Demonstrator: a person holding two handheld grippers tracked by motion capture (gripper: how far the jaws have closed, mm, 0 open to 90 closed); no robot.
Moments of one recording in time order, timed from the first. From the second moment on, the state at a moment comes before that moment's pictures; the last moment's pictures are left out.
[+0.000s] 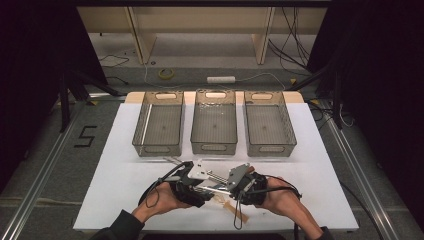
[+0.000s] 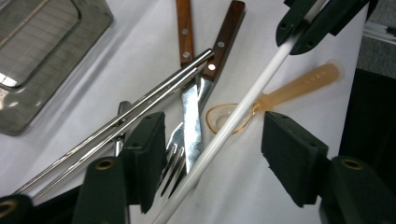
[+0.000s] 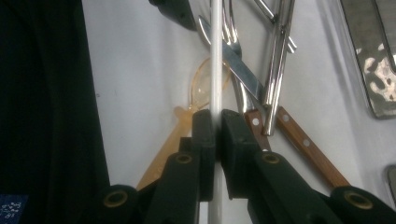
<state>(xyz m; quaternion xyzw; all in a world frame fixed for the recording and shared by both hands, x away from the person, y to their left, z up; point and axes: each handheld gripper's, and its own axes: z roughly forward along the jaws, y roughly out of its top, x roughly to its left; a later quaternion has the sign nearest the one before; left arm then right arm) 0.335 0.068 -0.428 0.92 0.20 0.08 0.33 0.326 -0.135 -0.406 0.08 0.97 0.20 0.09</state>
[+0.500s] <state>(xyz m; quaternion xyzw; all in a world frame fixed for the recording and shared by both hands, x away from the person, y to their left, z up) 0.332 0.063 -0.432 0.94 0.16 0.07 0.30 0.323 -0.127 -0.404 0.05 0.98 0.18 0.08</state>
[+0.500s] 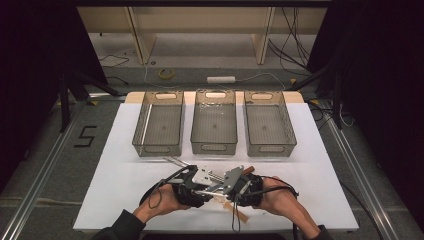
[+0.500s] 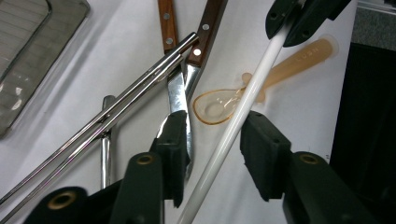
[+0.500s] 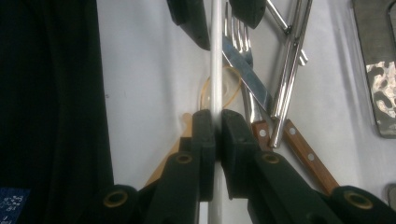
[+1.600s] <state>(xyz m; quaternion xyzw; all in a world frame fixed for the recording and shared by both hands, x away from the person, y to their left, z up) 0.353 0.099 -0.416 0.90 0.25 0.08 0.34 0.337 -0.186 -0.393 0.22 0.89 0.38 0.13</state>
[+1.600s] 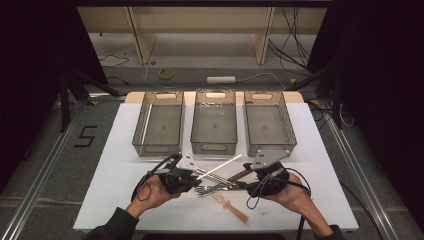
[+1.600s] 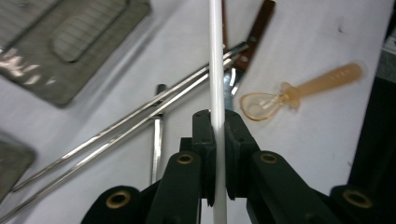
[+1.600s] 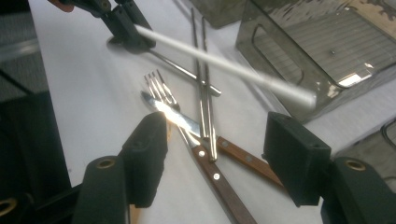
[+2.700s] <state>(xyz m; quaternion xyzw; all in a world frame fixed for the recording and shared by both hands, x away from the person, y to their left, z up) 0.451 0.189 -0.379 0.78 0.45 0.18 0.38 0.309 -0.216 -0.425 0.29 0.84 0.43 0.11</state>
